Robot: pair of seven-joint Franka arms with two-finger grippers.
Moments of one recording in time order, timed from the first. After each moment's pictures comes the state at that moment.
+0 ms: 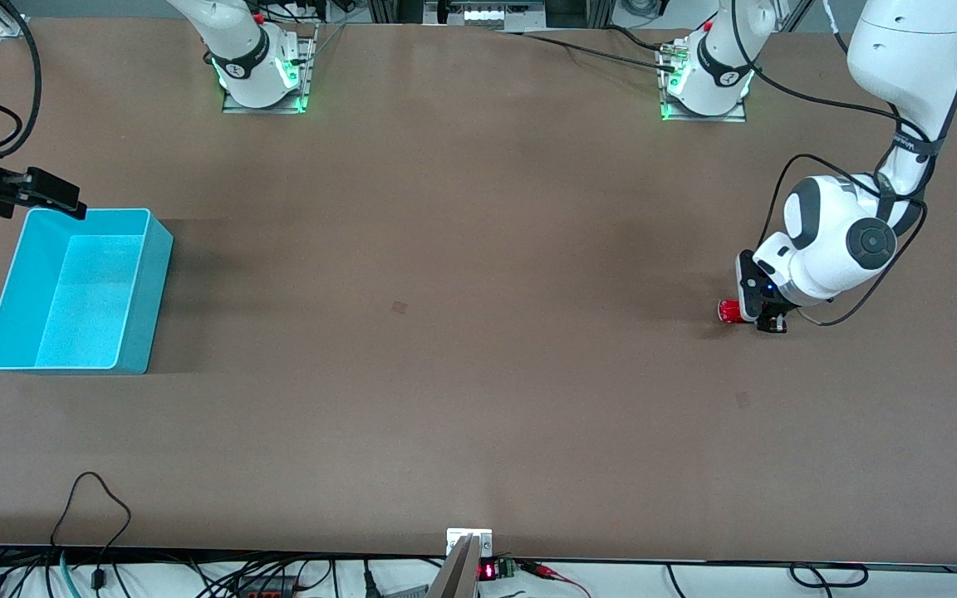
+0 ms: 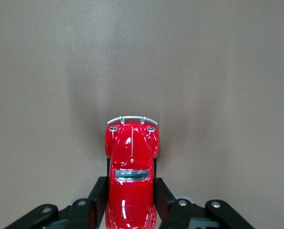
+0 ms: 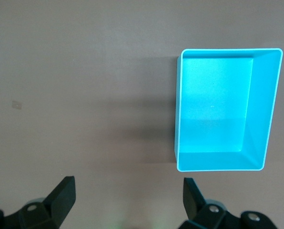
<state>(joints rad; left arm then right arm) 0.03 0.41 0.01 -2.19 -0.02 2.57 1.61 -0.04 0.10 0.01 -1.51 -0.02 1.51 -0.01</state>
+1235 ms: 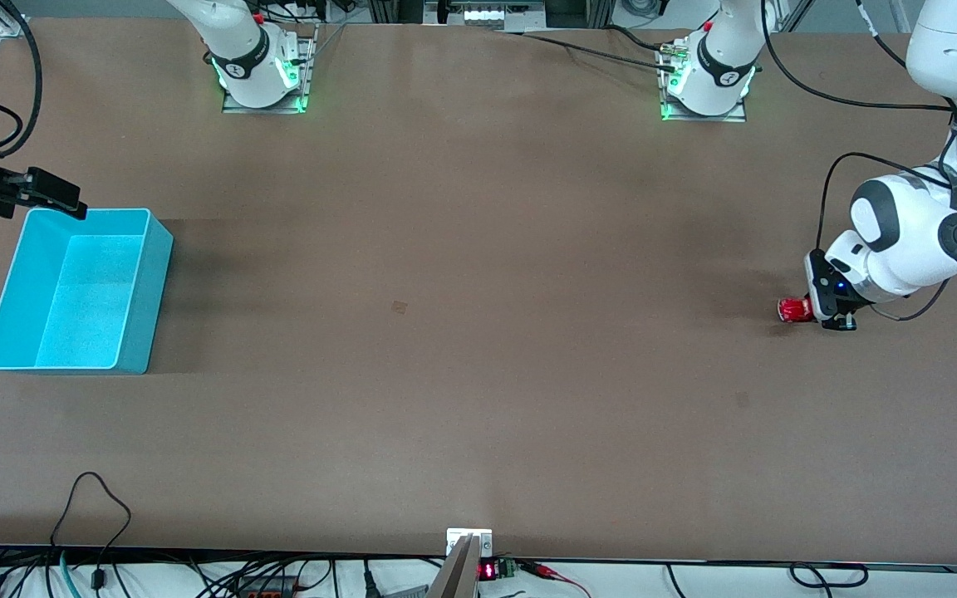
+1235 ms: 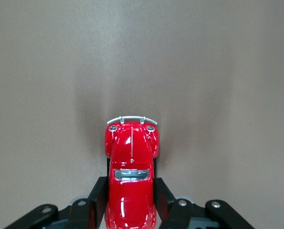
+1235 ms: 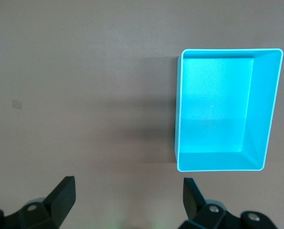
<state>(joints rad) 0.26 0.44 0.01 -2.15 -0.02 2.57 1.81 -0.04 0.10 0.01 -1.51 -0.02 1.51 -0.01</state>
